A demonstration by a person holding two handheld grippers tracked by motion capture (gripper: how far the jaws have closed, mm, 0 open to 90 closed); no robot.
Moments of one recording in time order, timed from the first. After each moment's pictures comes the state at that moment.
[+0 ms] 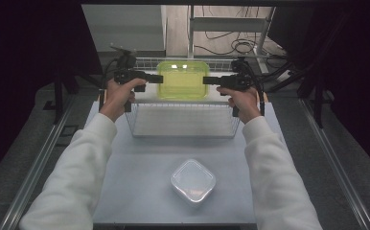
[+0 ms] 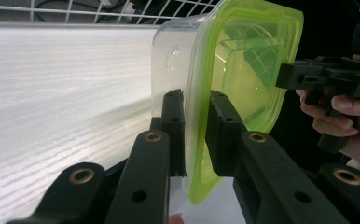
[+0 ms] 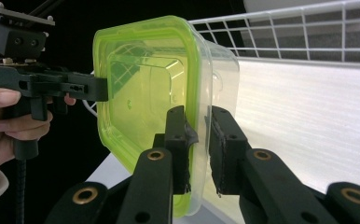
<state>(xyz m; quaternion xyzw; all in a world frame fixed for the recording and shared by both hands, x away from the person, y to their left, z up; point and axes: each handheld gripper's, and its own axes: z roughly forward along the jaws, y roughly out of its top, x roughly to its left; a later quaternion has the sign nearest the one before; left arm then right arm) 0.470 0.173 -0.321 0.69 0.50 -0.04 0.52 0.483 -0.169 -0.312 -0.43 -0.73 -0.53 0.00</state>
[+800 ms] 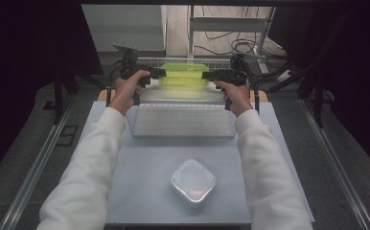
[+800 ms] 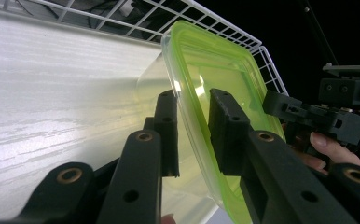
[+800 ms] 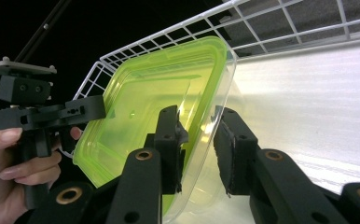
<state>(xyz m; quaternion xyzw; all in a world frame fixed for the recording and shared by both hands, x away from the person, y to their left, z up) 0.512 0.178 -0.344 0.62 0.56 -0.12 0.54 0.521 -0.166 -0.329 -0.54 -0.66 -0.52 0.06</state>
